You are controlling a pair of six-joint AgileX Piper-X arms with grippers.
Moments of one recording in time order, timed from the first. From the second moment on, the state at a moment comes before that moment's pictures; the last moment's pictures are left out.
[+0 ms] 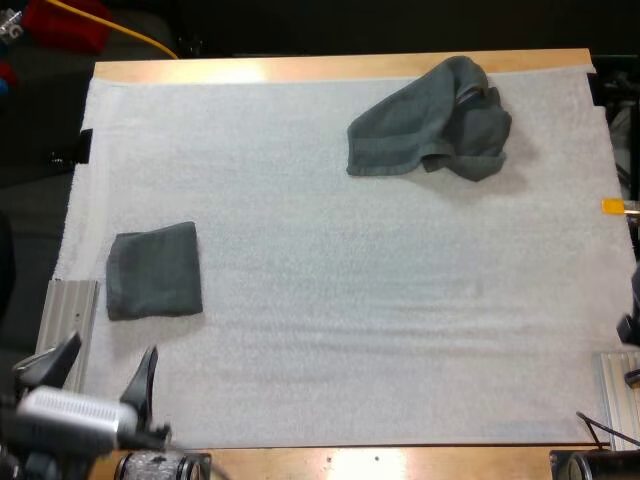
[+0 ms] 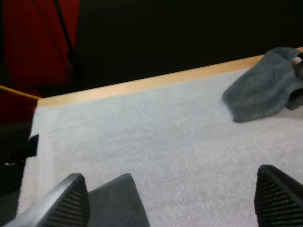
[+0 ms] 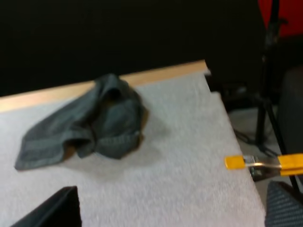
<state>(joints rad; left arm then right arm) -0.03 0.25 -1.13 1.28 0.10 -1.69 0.04 0.42 -1.07 1.17 0.09 -1.72</state>
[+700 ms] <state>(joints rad) -0.03 -0.02 -1.17 1.46 0.12 -1.68 0.04 0.01 -1.07 1.29 0.09 -1.73</state>
